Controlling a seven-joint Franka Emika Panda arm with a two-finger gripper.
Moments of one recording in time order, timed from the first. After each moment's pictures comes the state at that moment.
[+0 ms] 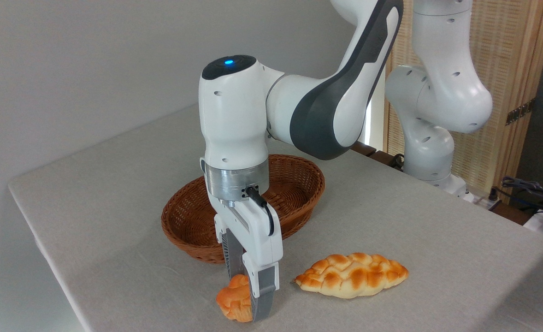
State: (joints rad) arm -0.14 0.04 0.23 -2.12 0.05 2.33 1.05
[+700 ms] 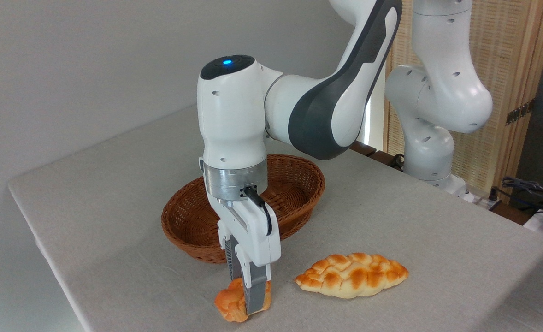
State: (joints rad) arm -0.14 0.05 0.22 -2.12 0.05 2.33 1.05
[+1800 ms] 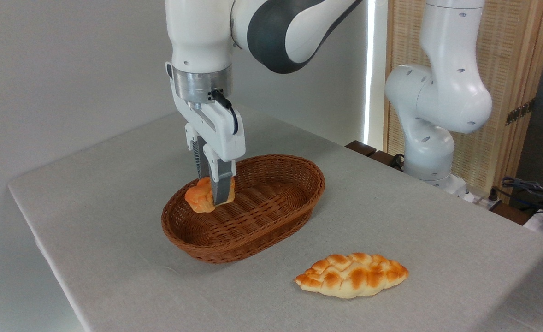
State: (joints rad) arm -0.16 -0.14 0.02 -2.06 -0.13 2.01 0.83
